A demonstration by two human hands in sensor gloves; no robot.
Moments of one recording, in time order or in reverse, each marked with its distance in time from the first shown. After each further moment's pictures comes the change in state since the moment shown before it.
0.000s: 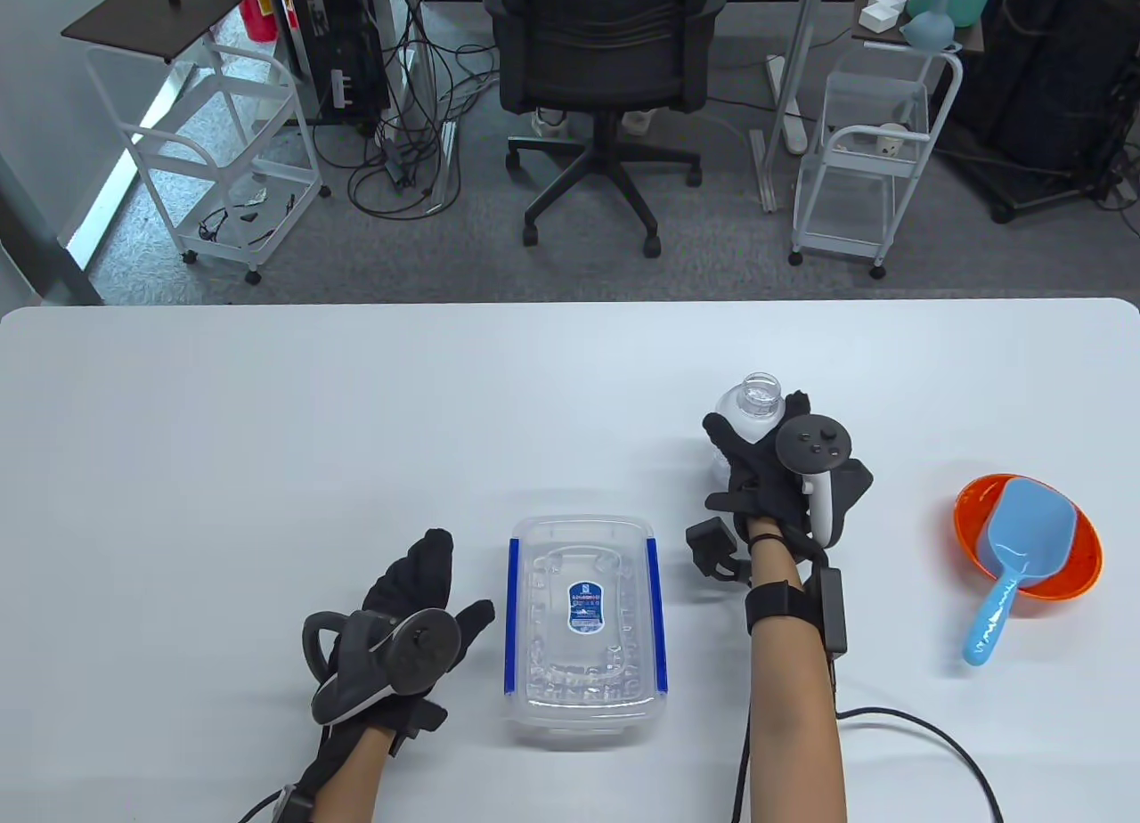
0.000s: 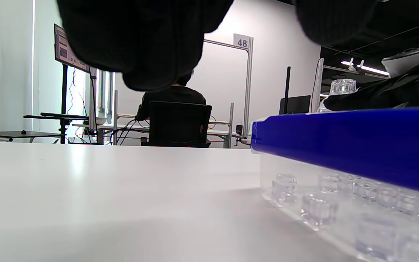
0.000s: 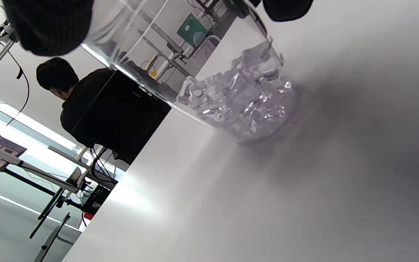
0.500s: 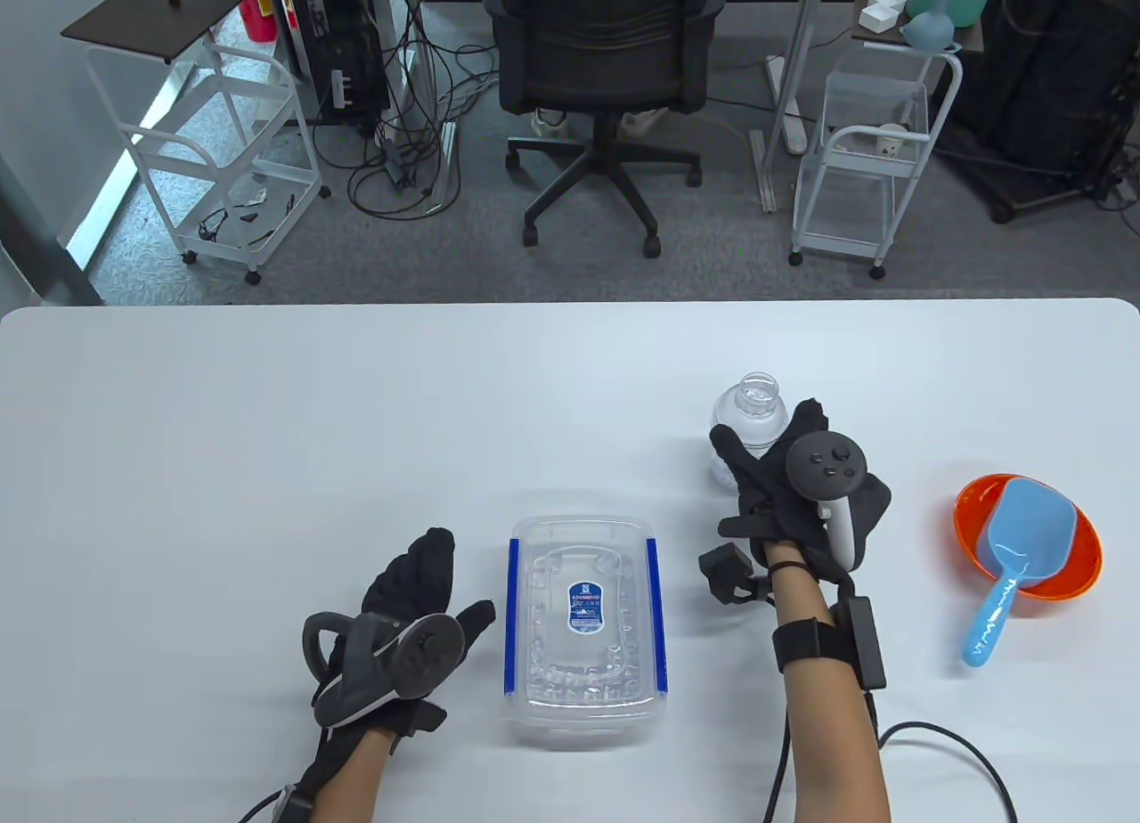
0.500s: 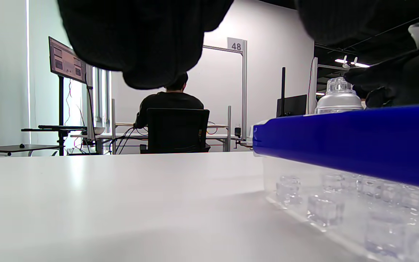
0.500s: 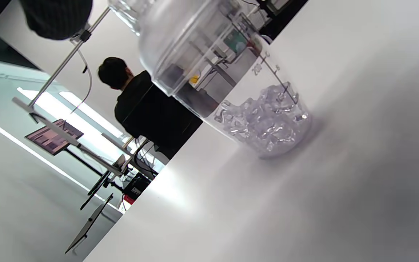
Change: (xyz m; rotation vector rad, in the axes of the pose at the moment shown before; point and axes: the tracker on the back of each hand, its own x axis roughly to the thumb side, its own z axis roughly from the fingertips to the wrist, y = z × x) left_hand 0.004 0.002 0.001 0.019 -0.025 -0.052; right_hand 0.003 -0.024 0.043 0.008 -0.265 0.029
